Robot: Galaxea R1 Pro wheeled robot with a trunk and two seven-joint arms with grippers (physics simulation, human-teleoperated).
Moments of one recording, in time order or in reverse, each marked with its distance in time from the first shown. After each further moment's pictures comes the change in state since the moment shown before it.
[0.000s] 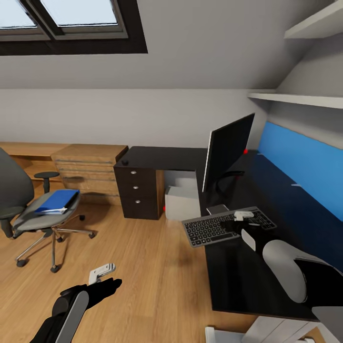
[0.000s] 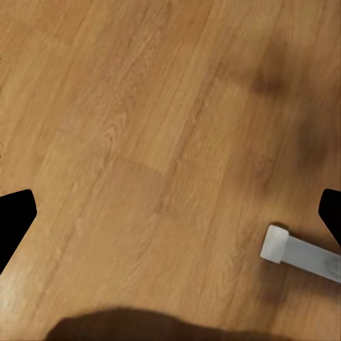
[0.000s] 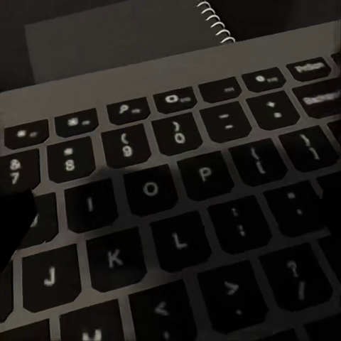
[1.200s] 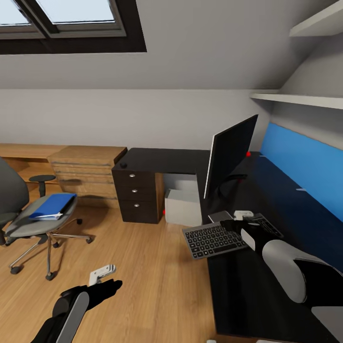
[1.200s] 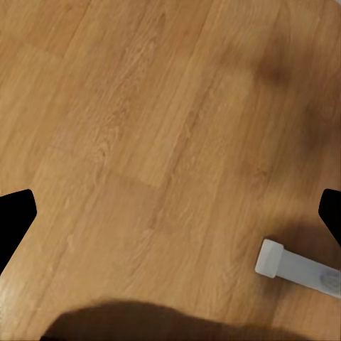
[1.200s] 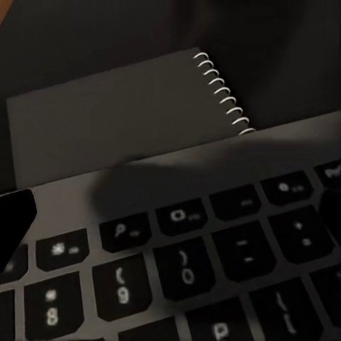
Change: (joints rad) left arm 0.000 0.000 -0.002 0.014 0.002 0.000 -0.004; right arm 0.000 0.003 0.000 -0.005 -0.001 -0.003 -0.004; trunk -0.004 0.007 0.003
